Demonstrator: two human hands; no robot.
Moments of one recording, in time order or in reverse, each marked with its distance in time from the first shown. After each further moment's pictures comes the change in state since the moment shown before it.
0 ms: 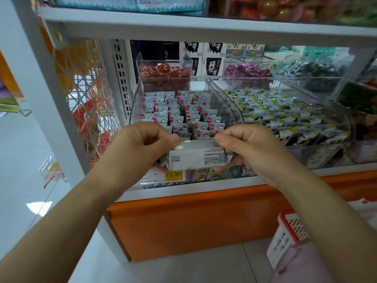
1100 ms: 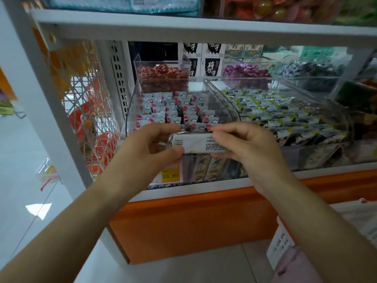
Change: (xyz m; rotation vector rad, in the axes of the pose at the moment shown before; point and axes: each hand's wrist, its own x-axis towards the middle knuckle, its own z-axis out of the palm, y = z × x) left_hand -0.003 -0.003 0.011 -0.137 -0.026 -0.005; right_hand -0.003 0.007 0.011 0.010 0.277 -0.103
